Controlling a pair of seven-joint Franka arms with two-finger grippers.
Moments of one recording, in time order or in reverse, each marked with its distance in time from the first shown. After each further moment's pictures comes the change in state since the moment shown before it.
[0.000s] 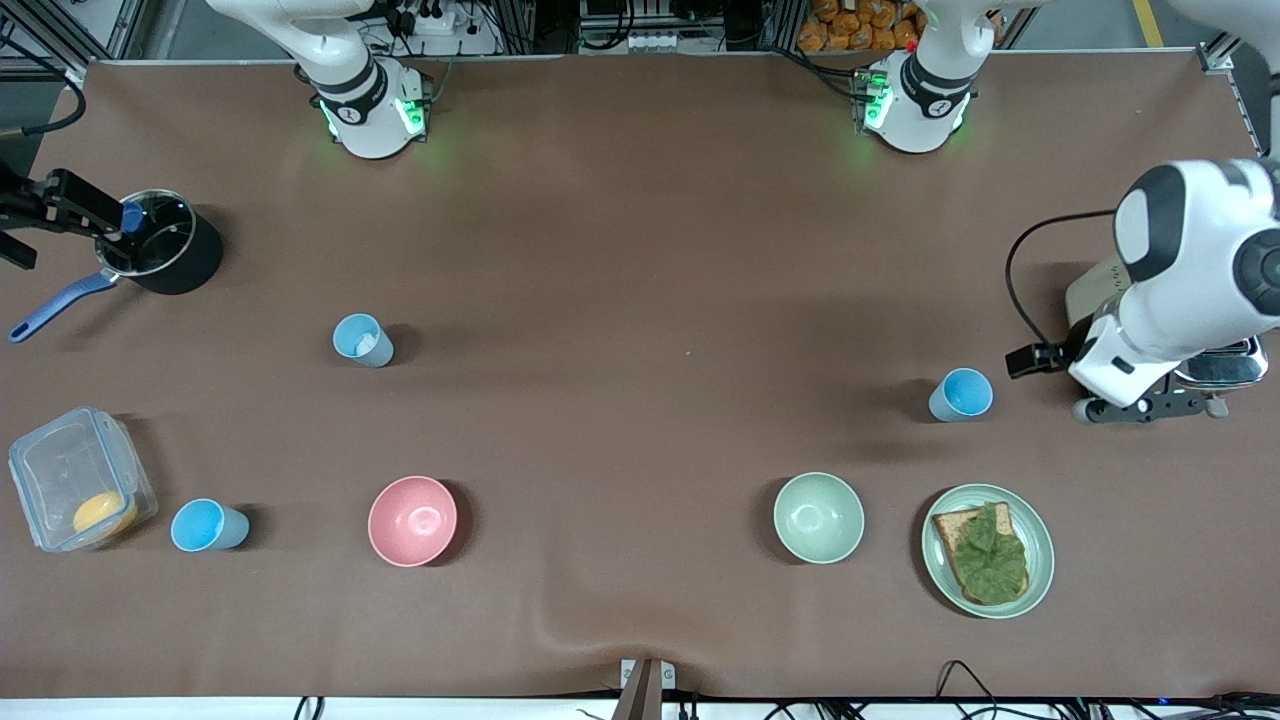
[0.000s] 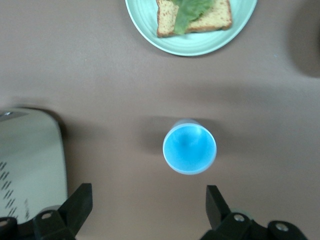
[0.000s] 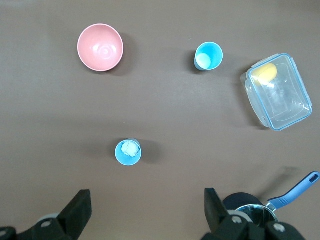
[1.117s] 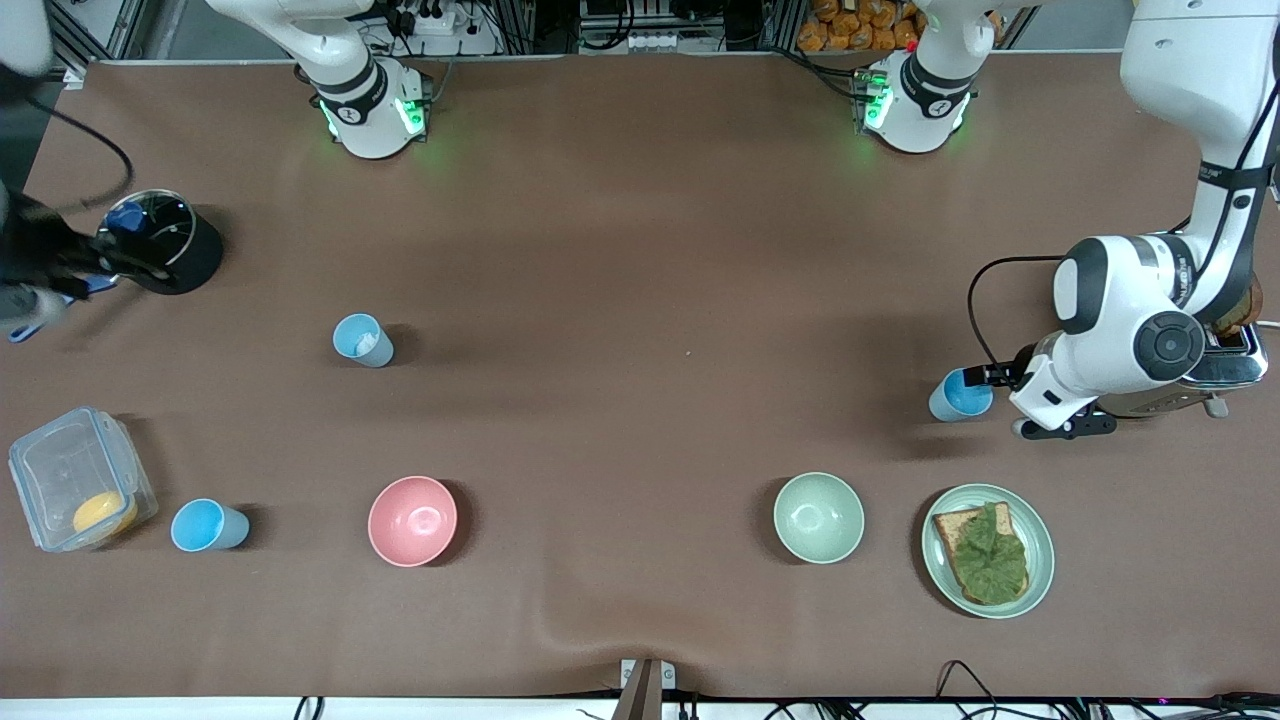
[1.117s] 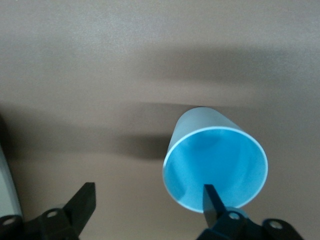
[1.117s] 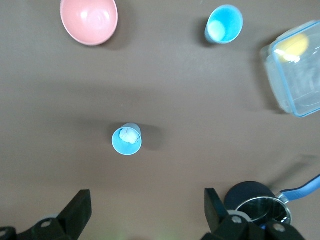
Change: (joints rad) left arm 0.022 0.169 -0.011 -0.067 0.000 0.102 0.011; right arm -0.002 0.135 0.005 -0.014 0.002 -0.023 0.001
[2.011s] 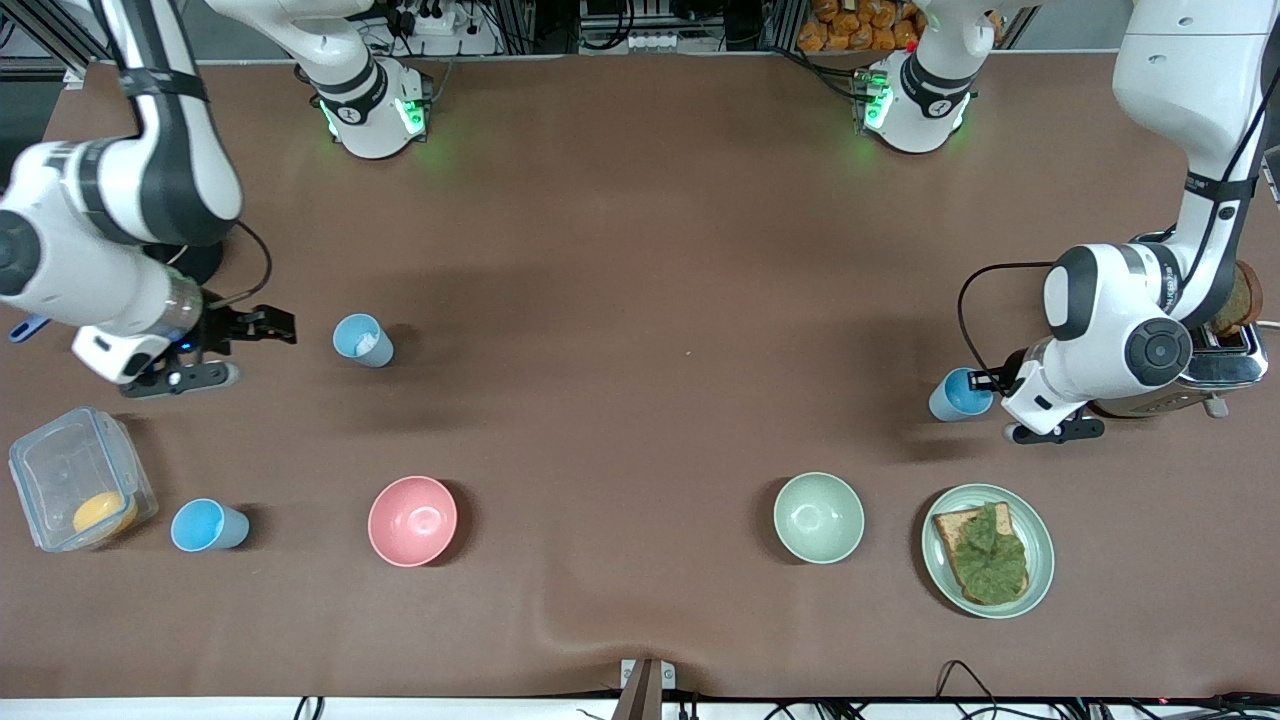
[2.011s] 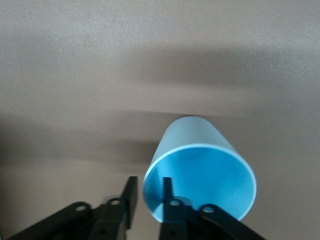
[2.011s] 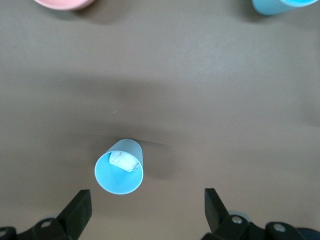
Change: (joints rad) left arm -0.002 0.024 -0.002 0.001 -0.036 0.028 0.000; right arm 0.017 -0.018 0.015 -0.545 0.015 0.540 0.000
